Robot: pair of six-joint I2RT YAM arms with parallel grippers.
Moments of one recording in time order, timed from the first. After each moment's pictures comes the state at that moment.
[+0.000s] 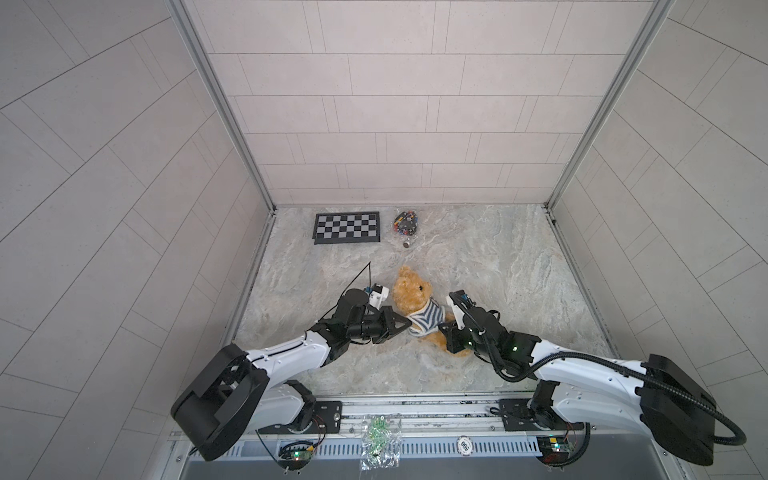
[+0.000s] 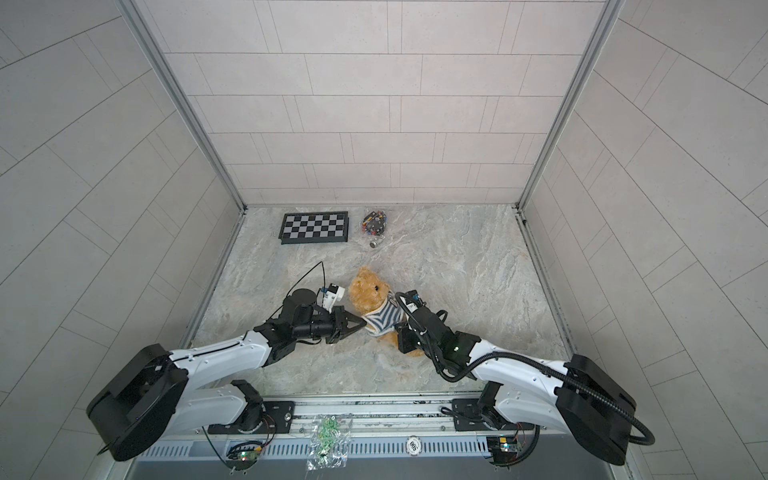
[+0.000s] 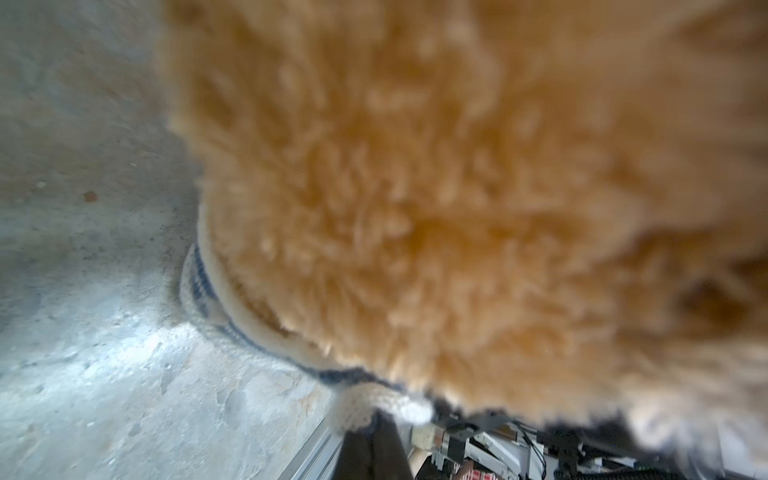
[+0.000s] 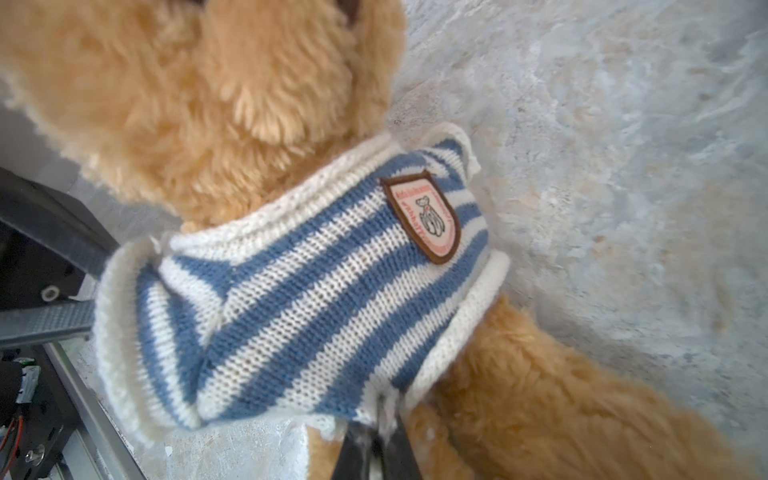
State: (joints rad) left arm -0.62 1.25 0.38 0.35 0.64 -1.14; right arm 0.83 1.06 0.38 0.02 0.07 0.56
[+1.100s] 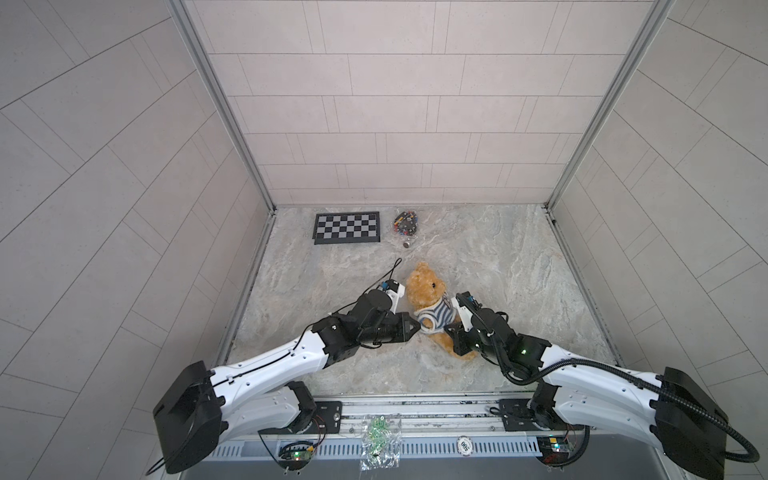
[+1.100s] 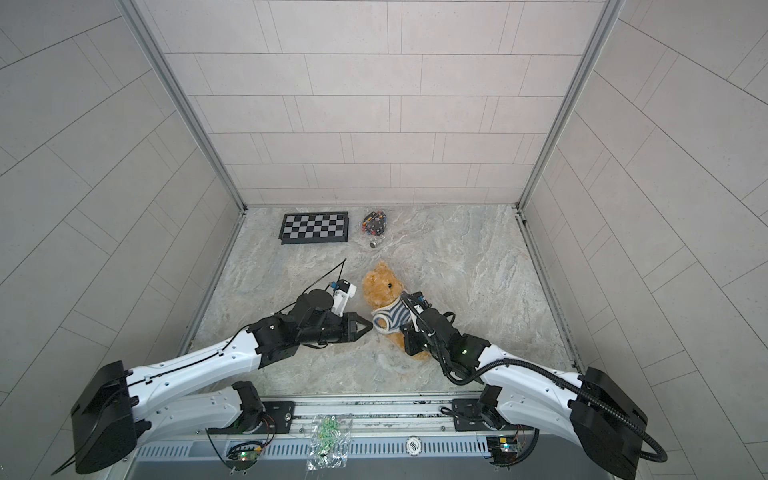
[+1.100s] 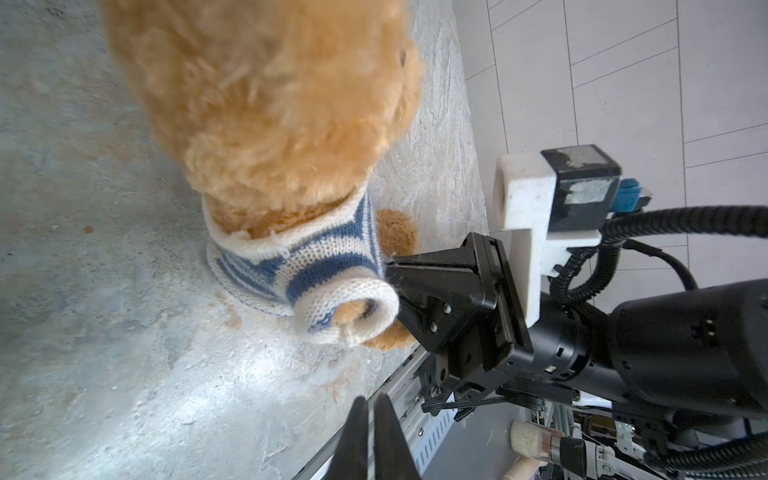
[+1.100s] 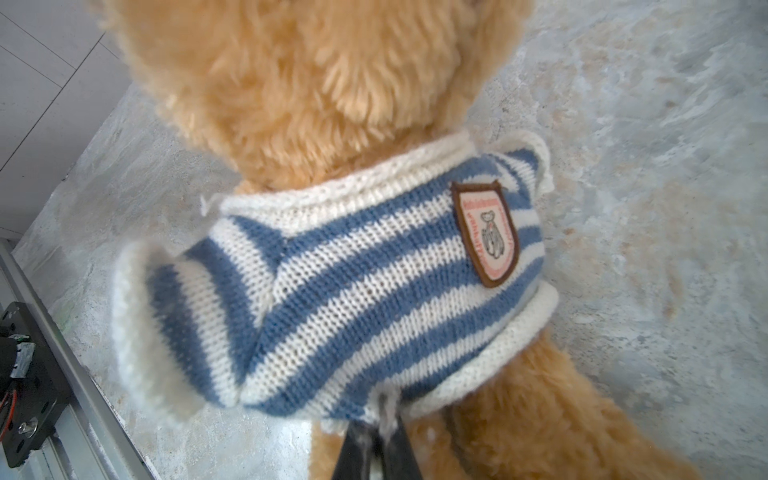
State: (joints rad) left arm -0.93 1.12 0.64 -0.15 0.23 -0.93; right arm 0.83 0.99 0.36 -0.03 0.05 0.50
